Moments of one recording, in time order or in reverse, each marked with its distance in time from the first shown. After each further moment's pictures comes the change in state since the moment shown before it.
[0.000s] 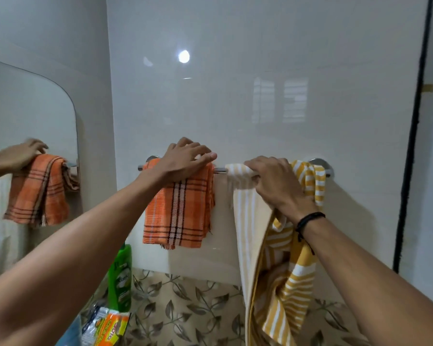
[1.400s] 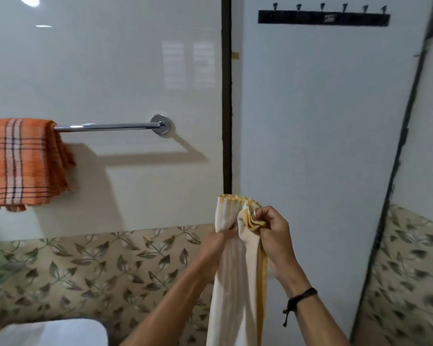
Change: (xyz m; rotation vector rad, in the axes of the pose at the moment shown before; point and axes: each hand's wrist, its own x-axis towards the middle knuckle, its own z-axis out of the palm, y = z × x) left_hand -0.170 0.456 0.205 -1.697 -0.398 -0.605; right_hand -0.370 0.128 -0.172 1.020 0.219 1.028
